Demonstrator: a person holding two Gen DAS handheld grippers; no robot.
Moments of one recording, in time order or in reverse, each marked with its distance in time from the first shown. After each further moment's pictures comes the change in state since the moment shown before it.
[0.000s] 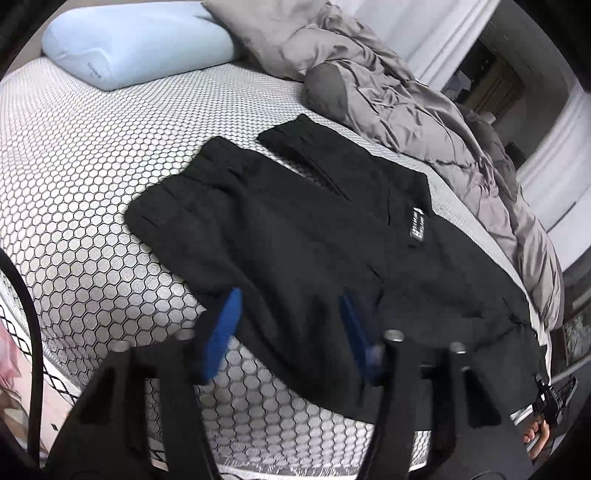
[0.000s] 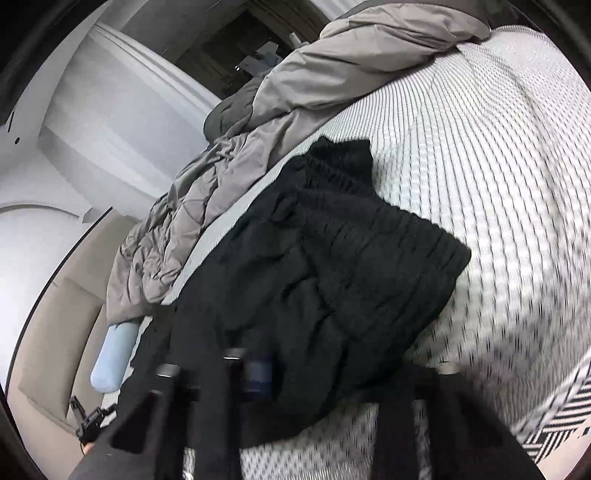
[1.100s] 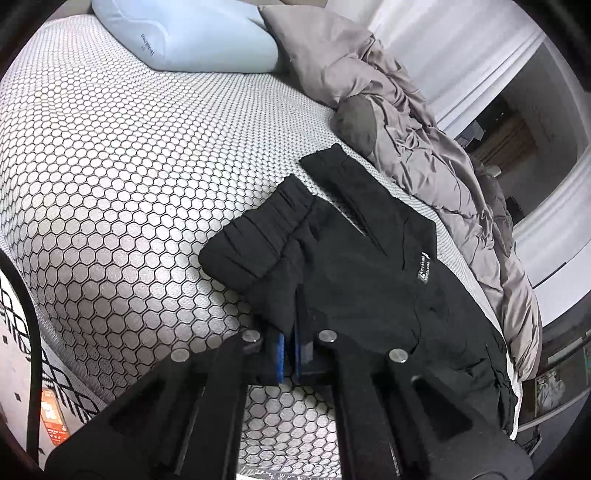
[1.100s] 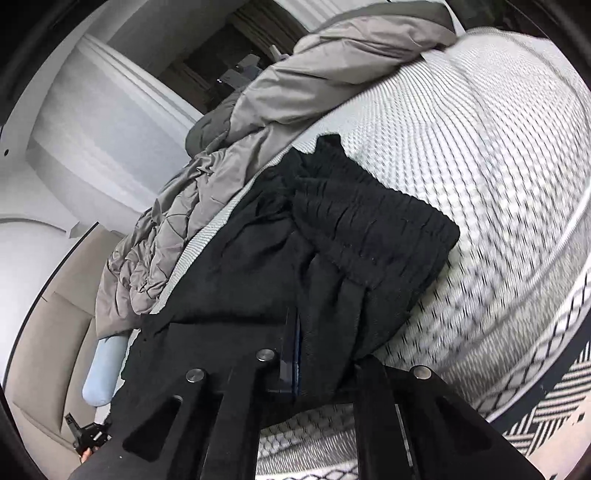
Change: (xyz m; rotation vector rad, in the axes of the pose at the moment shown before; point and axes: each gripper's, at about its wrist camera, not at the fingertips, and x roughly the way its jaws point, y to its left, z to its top) left arm 0.006 0.049 0.006 -0.182 -0.077 -0.064; right arm -0.030 -0.025 -0.024 0.051 -0.035 -0.050
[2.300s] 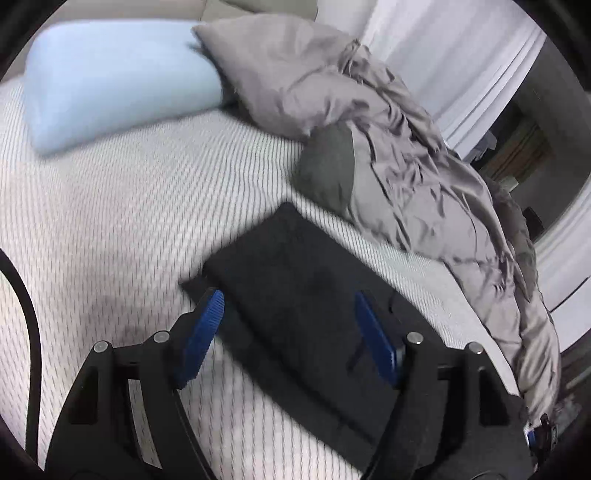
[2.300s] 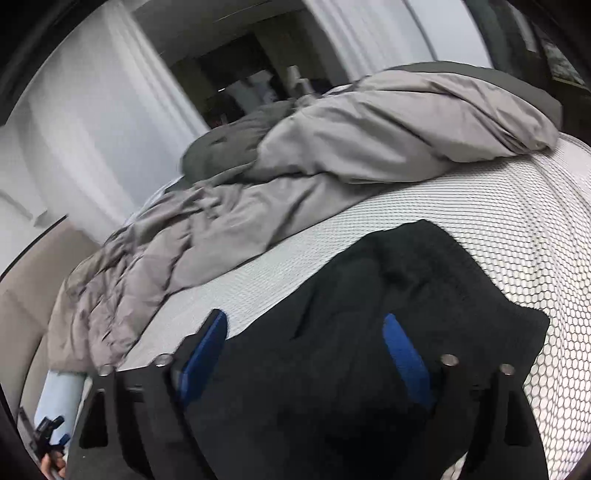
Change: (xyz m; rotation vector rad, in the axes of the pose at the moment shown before) left arm 0.122 -0.151 0.124 0.029 -0.065 0.055; right arm 0.150 0.167 0.139 -0.183 -0.122 -0.150
